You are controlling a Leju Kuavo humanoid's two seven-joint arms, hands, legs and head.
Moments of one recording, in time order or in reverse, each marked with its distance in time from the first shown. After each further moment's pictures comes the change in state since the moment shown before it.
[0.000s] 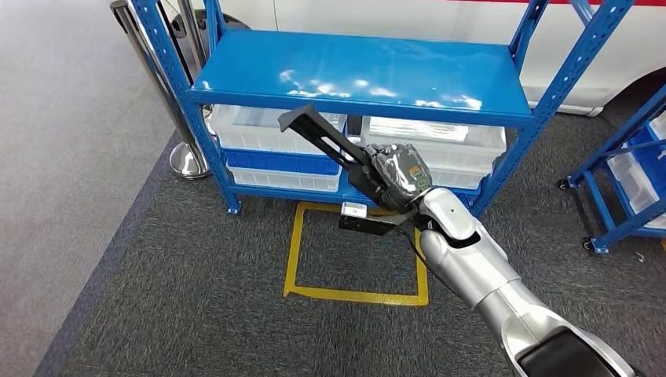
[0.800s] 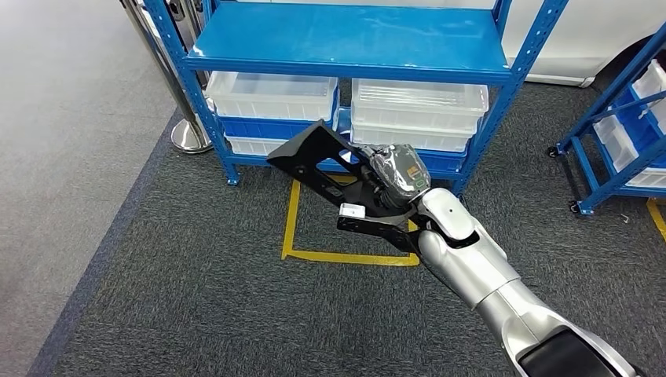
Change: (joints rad) left arm 0.004 0.002 0.005 0.000 -0.001 -0.002 -0.002; right arm -0.004 0.001 0.016 -0.012 -0.001 0.001 0.005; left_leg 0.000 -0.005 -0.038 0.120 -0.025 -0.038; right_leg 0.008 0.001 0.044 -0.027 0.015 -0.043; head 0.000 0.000
